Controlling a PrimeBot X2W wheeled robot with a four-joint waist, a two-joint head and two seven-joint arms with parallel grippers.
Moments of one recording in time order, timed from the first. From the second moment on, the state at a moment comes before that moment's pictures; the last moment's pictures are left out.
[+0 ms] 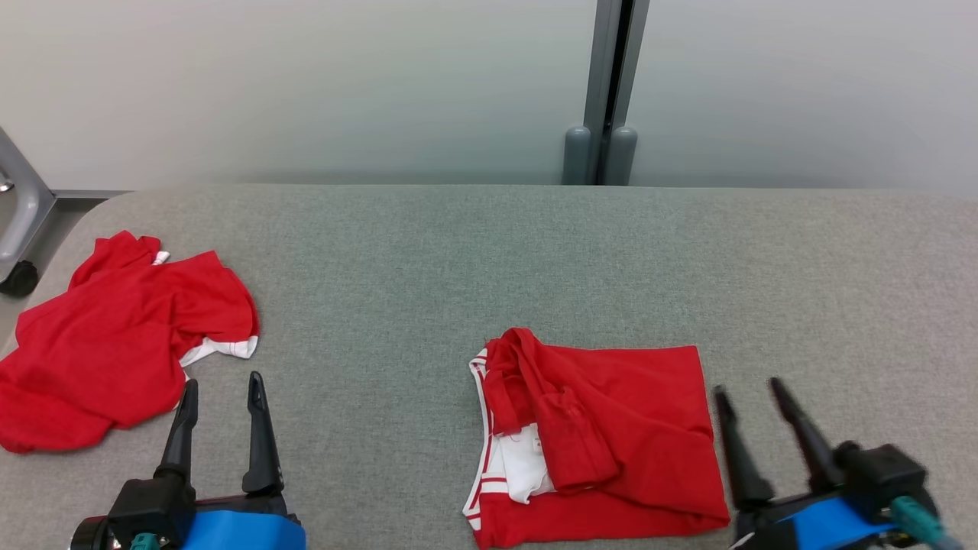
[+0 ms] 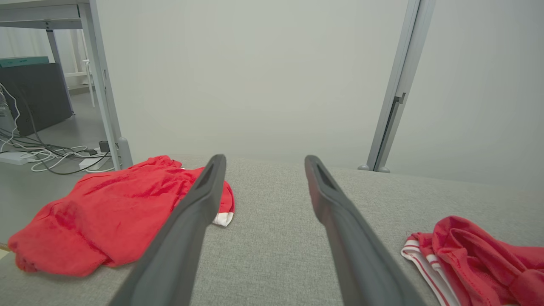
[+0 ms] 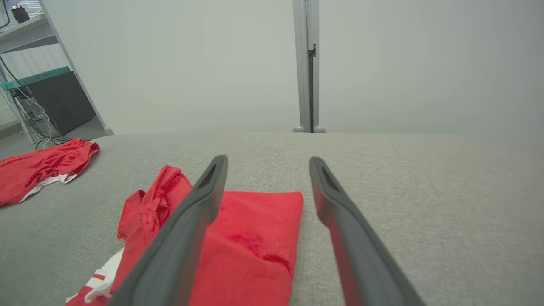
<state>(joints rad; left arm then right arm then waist) 0.04 0.05 0.02 0.14 -0.14 -0.05 -0.26 0.04 -0.07 0.03 0.06 0.19 0.13 -0.15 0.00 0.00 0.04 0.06</state>
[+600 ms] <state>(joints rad) 0.03 0.05 -0.01 0.15 -0.15 -0.05 -0.26 -0.12 -0.08 0.35 0.37 0.20 0.13 -0.11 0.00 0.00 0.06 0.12</state>
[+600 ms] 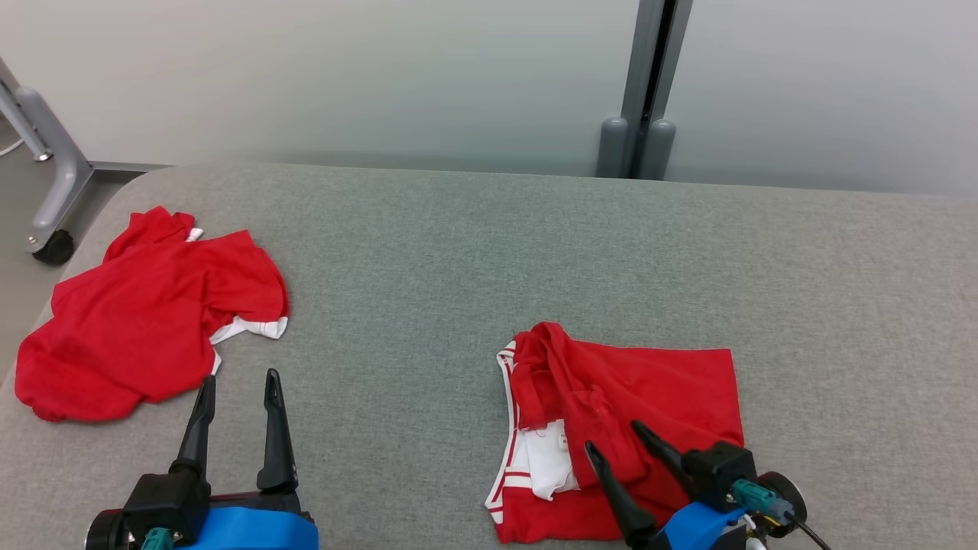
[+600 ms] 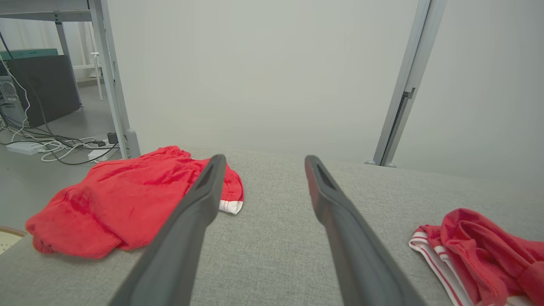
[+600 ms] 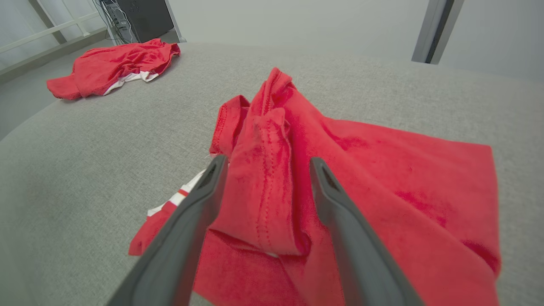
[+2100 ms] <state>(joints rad) 0.02 0.05 -0.01 0.15 -0.17 -0.04 -0.26 -0.13 -0.12 0.38 0.35 0.28 0.13 -0.25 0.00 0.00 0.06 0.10</state>
